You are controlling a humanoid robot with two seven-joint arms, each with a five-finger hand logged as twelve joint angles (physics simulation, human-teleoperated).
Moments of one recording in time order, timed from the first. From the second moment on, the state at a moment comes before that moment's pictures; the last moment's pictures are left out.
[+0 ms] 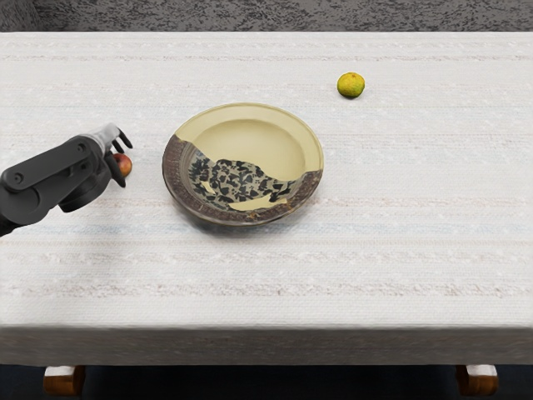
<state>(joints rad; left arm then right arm) -1.04 0.34 -0.26 -0.84 1.18 0.08 0.61 -0.04 0.00 0.00 0.17 -0.07 0.31 -0.41</state>
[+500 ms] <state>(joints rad) -1.04 0.34 -0.25 -0.84 1.17 0.08 0.61 -0.04 0.00 0.00 0.17 -0.07 0.31 -0.41</state>
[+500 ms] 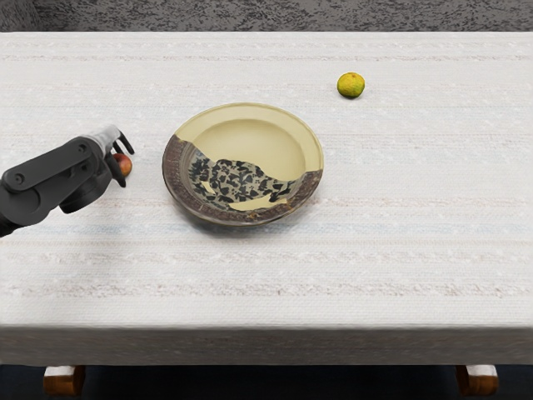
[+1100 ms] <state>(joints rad) -1.04 0.36 -0.25 -0.88 1.16 0.07 0.61 -0.04 0.00 0.00 0.17 -0.07 0.31 -0.41</state>
